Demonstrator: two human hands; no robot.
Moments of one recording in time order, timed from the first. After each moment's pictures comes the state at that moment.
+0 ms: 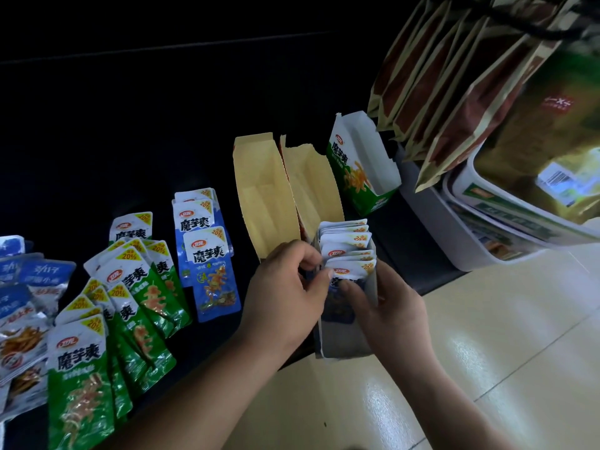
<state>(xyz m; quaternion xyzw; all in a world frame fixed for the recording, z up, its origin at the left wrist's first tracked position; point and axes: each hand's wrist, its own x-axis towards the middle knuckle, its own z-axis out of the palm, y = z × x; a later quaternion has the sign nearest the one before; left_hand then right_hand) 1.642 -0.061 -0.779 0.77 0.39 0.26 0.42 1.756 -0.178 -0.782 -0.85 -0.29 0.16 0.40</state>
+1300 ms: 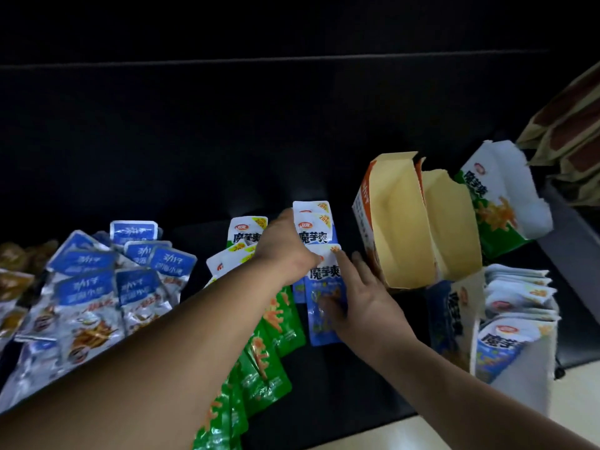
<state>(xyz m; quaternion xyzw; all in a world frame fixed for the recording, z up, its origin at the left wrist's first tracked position) 1.551 0.127 -0.816 0.71 0.56 0.09 0.42 1.658 -0.016 -0.831 -0.80 -0.54 0.25 0.13</state>
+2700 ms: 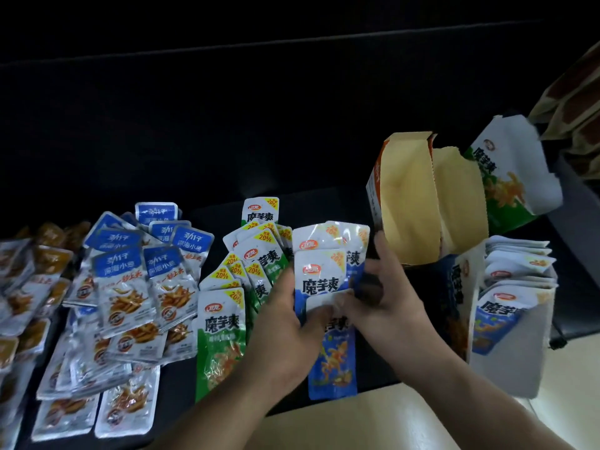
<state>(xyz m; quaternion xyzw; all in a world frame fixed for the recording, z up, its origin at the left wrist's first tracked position) 1.476 -0.012 -0.791 0.62 0.47 0.22 0.59 1.630 -0.066 -0.796 -0.70 -0.33 0.43 0.46</state>
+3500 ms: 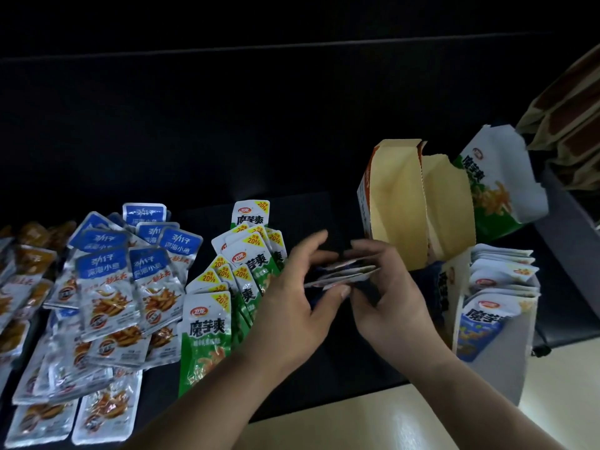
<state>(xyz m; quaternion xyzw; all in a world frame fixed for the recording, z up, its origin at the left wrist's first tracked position) 1.503 0.005 -0.799 0.71 0.40 0.29 0.50 1.656 -0.066 -0.787 -0.70 -0.46 0.31 0.45</state>
